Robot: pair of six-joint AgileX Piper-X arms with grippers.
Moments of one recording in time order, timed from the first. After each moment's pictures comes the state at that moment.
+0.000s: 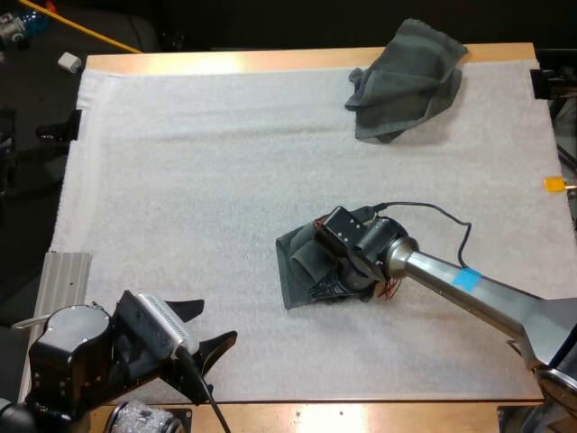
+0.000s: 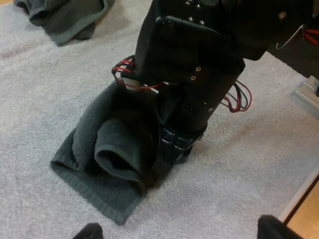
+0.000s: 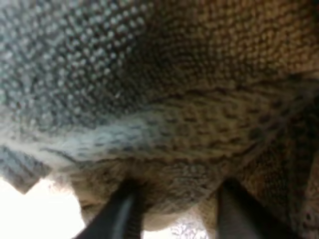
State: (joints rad) left arm -0.29 0.45 -0.90 1.23 0.52 -1.67; right arm 0.85 1.74 -1.13 0.89 -0.01 -1.49
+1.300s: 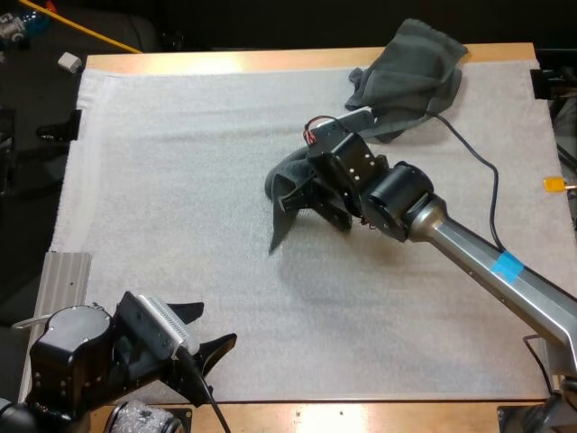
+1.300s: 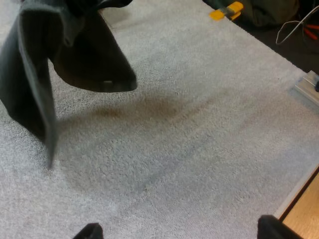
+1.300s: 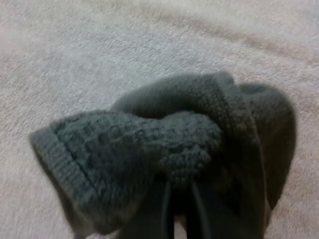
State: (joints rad) left arm -0.29 0.45 -0.90 1.25 0.52 -1.67; right arm 0.80 1.66 -1.46 0.77 0.19 -1.58
